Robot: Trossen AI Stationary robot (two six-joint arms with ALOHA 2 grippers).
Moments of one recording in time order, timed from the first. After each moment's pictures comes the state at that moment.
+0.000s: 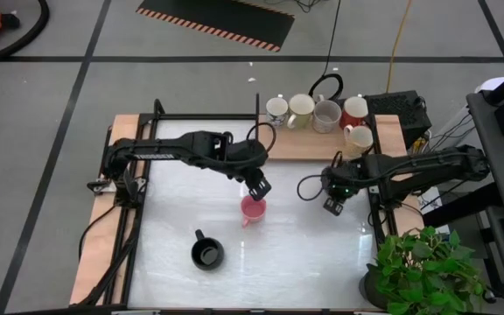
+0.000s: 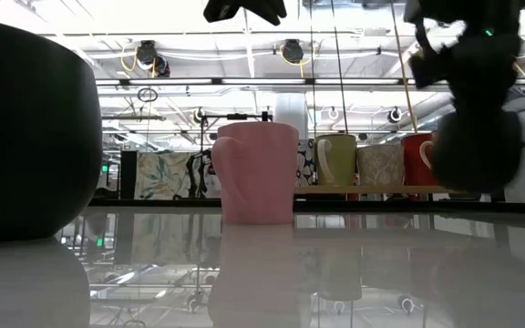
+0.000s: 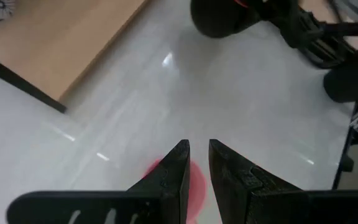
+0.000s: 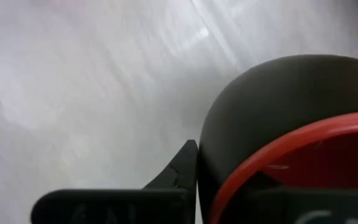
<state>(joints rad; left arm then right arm) -0.03 1.85 2.00 -1.07 -0.09 -0.60 0.03 1.08 0.76 -1.04 0.00 0.63</state>
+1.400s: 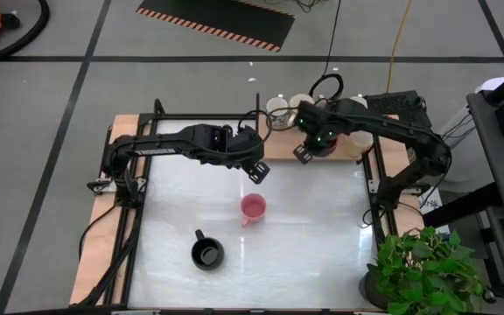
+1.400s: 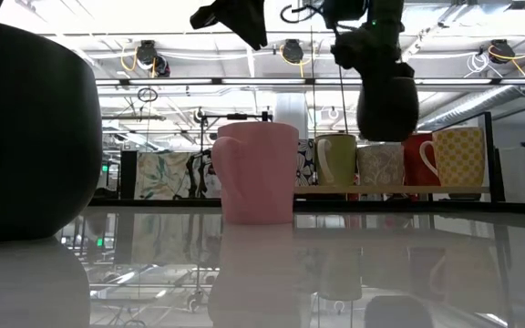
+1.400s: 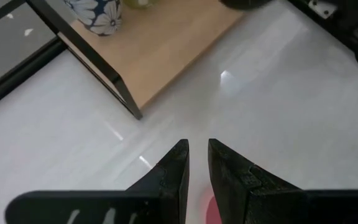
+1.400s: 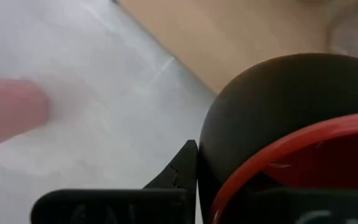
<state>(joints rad) 0.02 1.85 2.00 -1.16 -0.31 -0.67 -0.41 1.52 1.47 -1.33 0.02 0.43</state>
